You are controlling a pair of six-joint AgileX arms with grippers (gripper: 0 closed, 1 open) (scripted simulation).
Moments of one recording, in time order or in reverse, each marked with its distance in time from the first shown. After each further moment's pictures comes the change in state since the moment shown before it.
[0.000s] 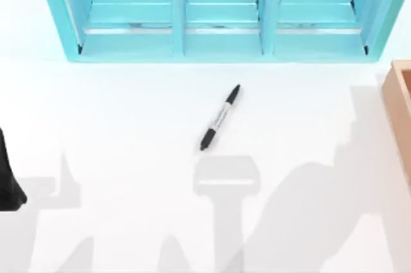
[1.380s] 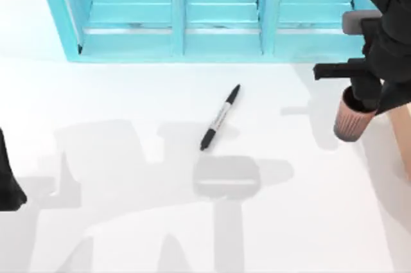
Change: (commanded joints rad) left arm 0.000 0.000 0.000 0.000 0.000 0.000; right arm 0.659 -0.002 0.246 -0.235 0.048 0.658
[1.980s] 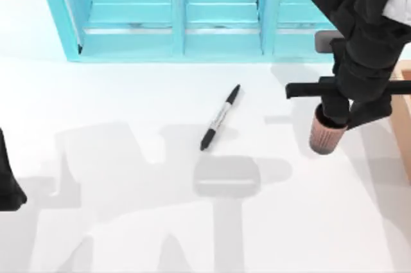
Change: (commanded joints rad) left arm 0.000 0.000 0.000 0.000 0.000 0.000; right arm 0.078 0.041 -0.068 0.117 0.012 0.081
